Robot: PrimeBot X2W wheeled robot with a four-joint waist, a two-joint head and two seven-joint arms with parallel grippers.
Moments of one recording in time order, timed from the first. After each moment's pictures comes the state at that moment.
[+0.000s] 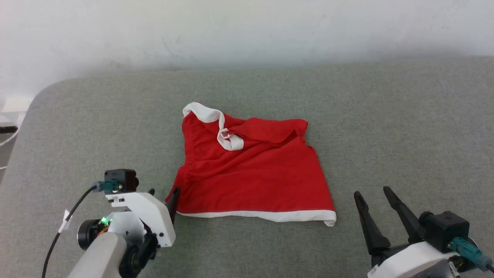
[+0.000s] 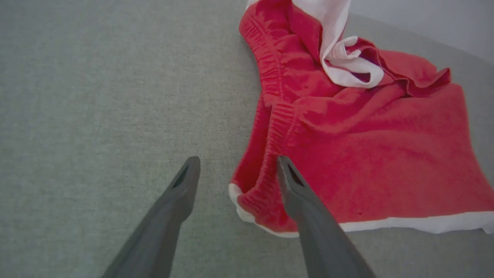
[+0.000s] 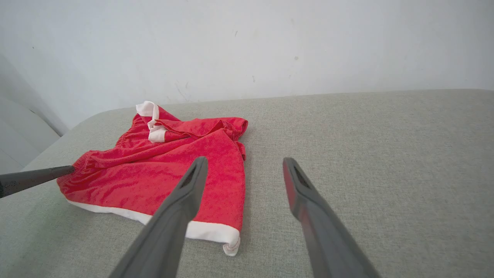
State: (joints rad) left arm -0.27 0.34 -0.37 0.32 -0.69 0.13 0.25; right arm 0.16 -0.05 0.07 -0.16 0.22 0.13 0.05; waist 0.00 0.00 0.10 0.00
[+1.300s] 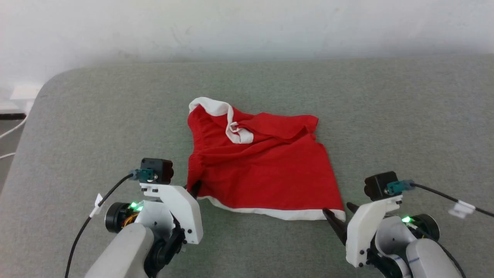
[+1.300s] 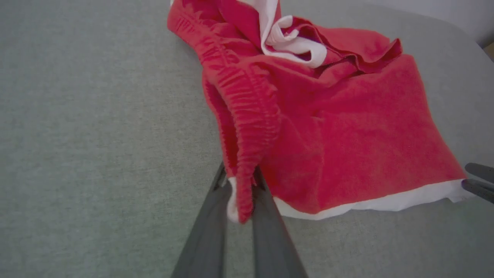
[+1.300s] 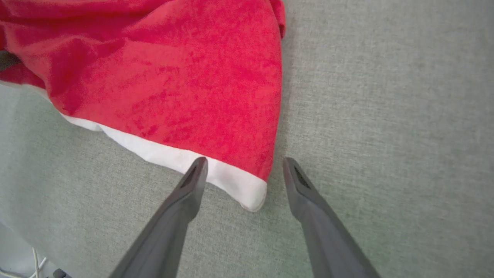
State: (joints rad) left arm -0.31 0.33 -0.49 0.24 -0.64 0.13 0.32; right arm -0.11 -0.08 0.15 0.17 0.31 0.13 0.53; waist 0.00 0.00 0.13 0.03
